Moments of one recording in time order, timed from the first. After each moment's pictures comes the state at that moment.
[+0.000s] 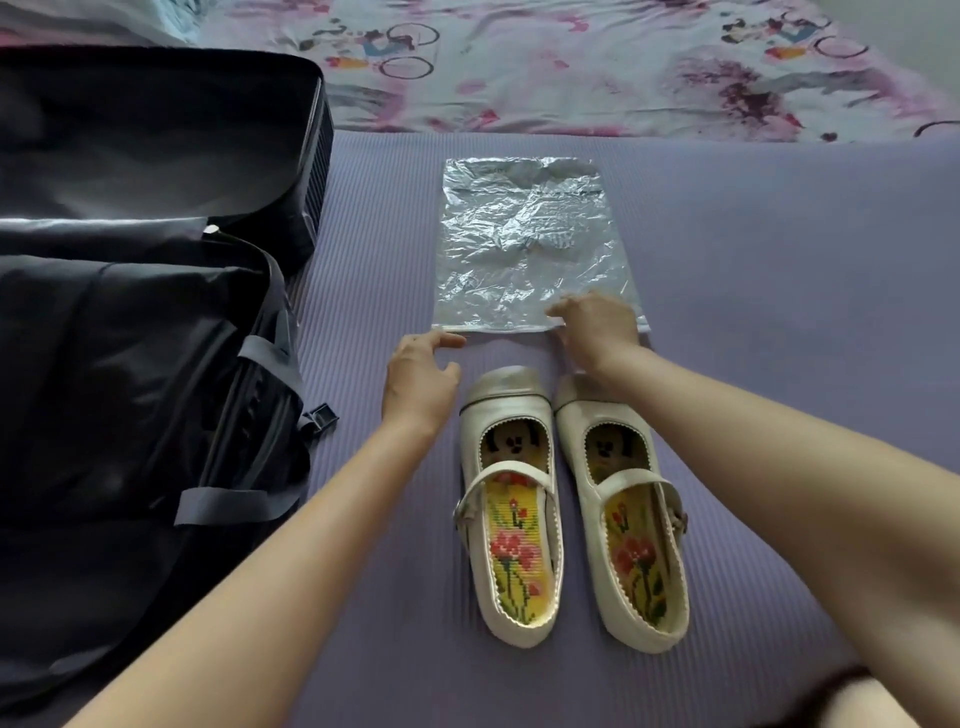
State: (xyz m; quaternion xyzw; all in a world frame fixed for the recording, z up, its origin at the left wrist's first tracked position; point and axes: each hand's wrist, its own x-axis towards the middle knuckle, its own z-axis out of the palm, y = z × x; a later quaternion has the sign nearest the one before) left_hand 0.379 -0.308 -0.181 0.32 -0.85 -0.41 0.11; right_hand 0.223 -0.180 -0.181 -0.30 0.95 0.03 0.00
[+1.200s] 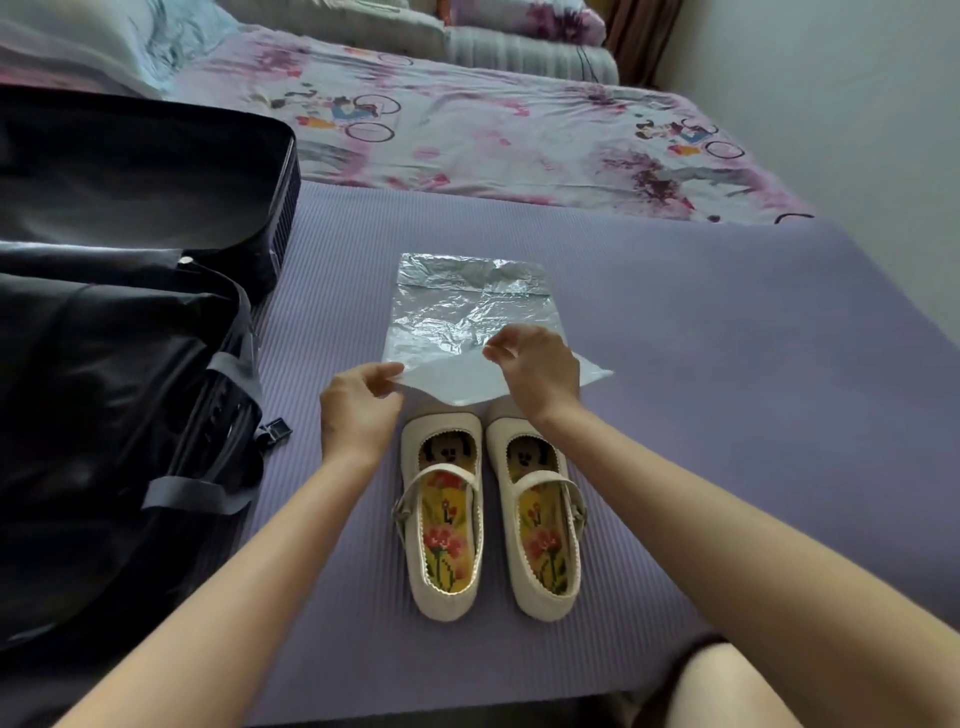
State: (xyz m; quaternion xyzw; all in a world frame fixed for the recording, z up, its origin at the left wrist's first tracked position) left_hand 0.417 -0.280 -0.146 0.35 -0.76 -0.50 0.21; right_hand 0.297 -0.148 -0.113 -0.23 0.93 -0.30 0.02
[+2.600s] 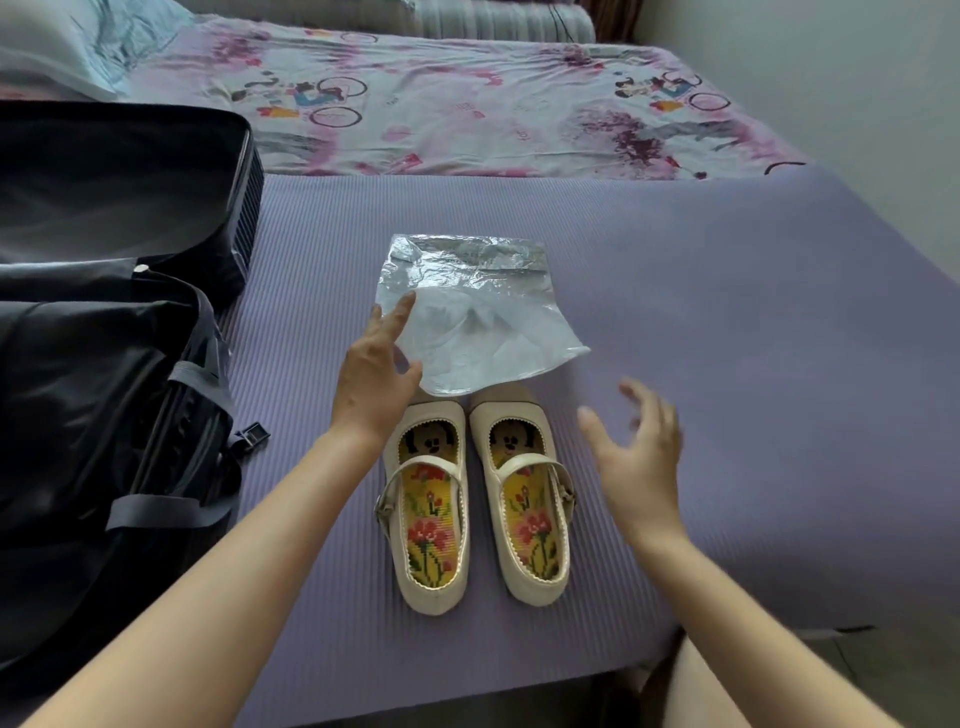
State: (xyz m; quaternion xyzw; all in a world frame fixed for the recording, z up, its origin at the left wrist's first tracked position) left_hand 0.380 -0.271 -0.151 0.16 -0.89 -0.37 0.22; right_hand 0.366 -0.025 -0.138 -0.03 0.89 -0.46 -0.01
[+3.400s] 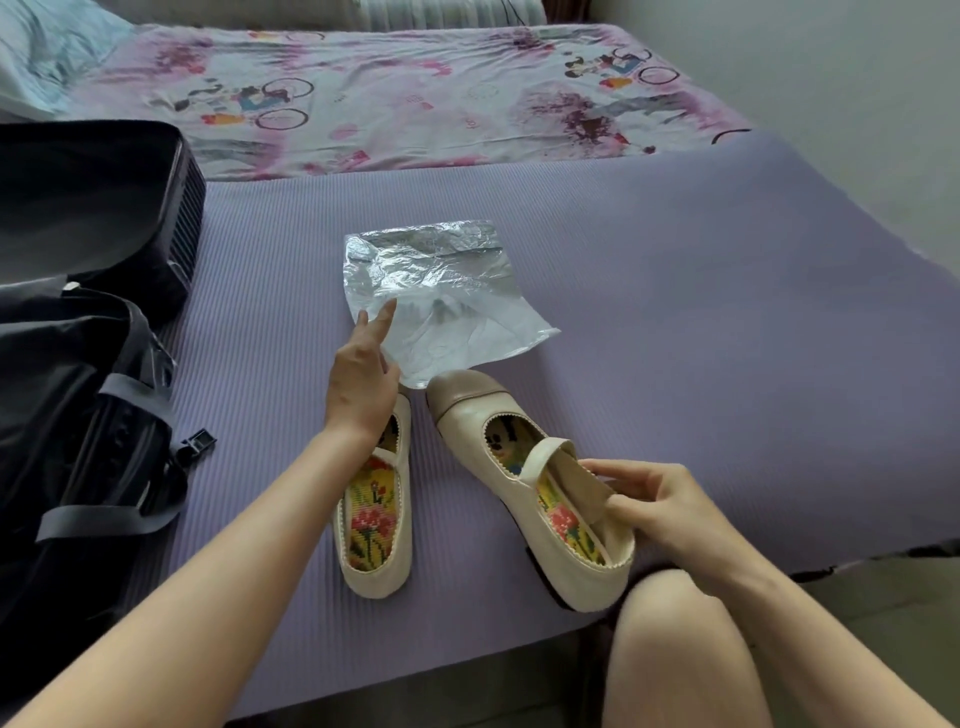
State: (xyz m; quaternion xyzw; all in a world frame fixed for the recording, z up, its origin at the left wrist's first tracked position) left_hand 0.362 -0.222 -0.154 0.18 -0.91 -0.33 0.19; right_hand 0.386 0.083 -0.117 -0.05 0.79 -0.54 0.30
